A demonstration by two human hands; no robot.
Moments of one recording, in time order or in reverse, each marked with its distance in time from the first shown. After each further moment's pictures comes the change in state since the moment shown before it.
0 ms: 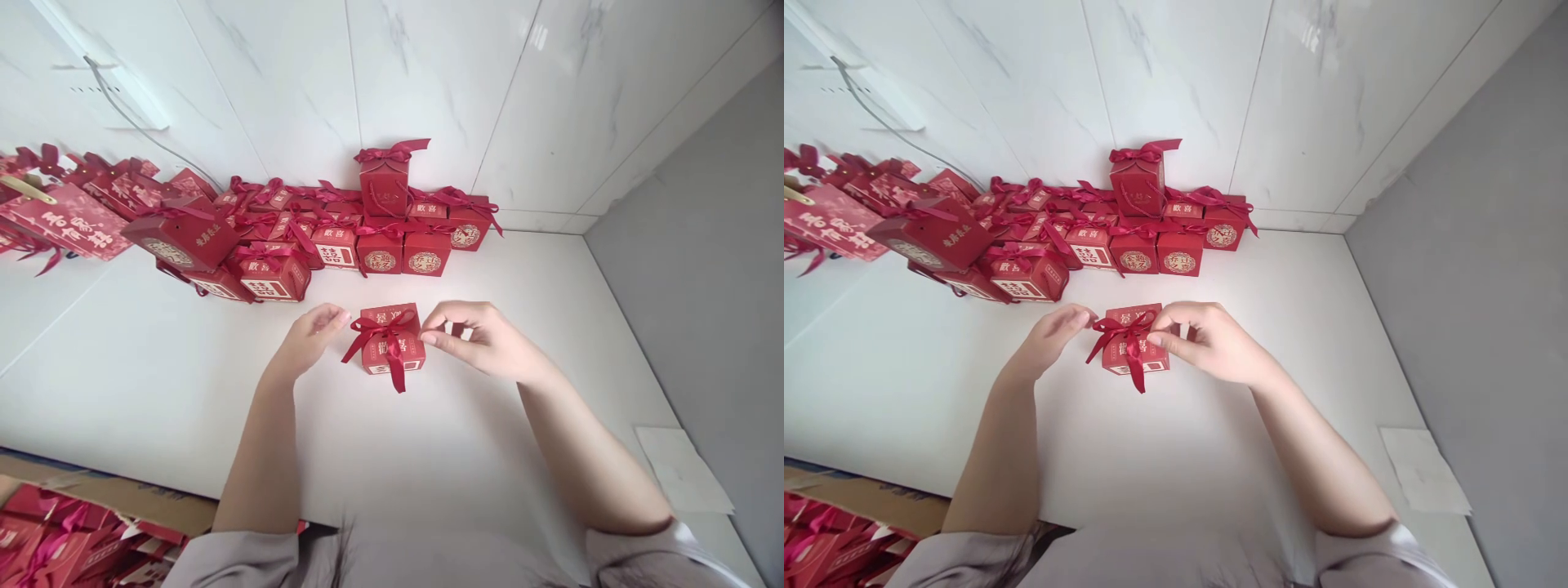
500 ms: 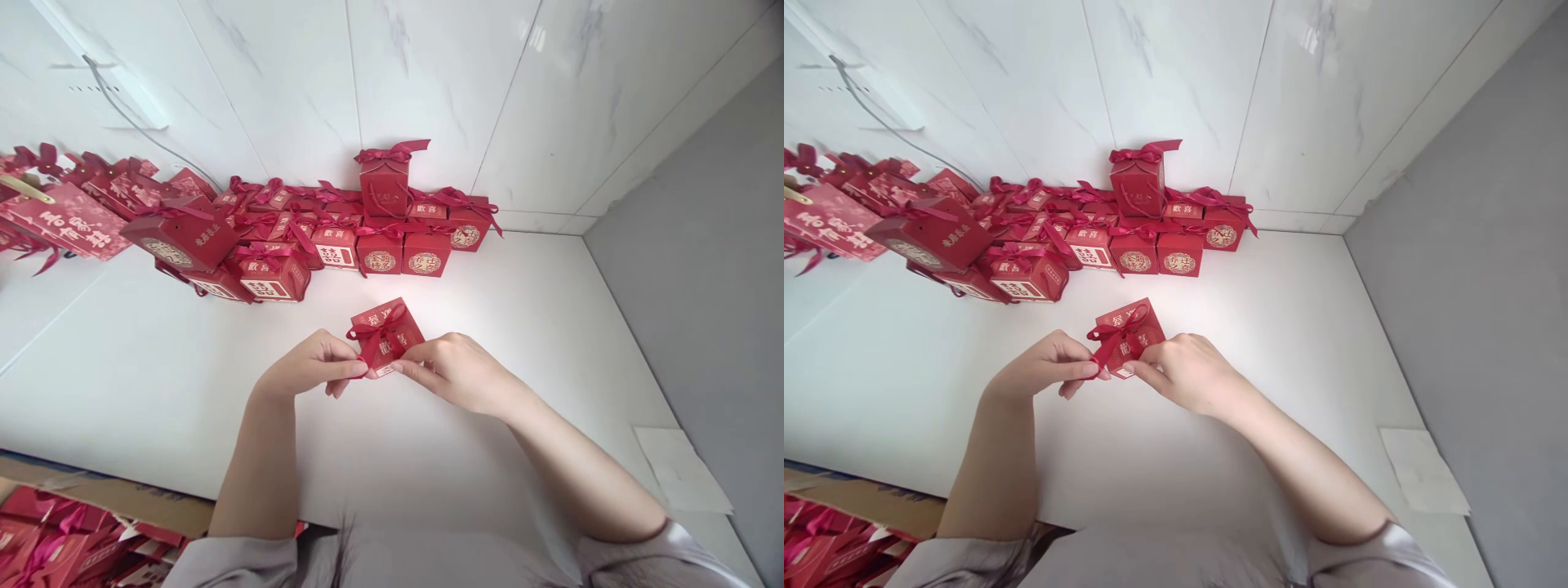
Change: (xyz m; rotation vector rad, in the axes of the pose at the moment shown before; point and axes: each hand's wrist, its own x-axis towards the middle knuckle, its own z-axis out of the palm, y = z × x) left_hand -0.017 0.022 -0.007 -0.069 -0.630 -0.011; right_hand -0.001 -0.013 0.039 -0.321 -0.108 0.166
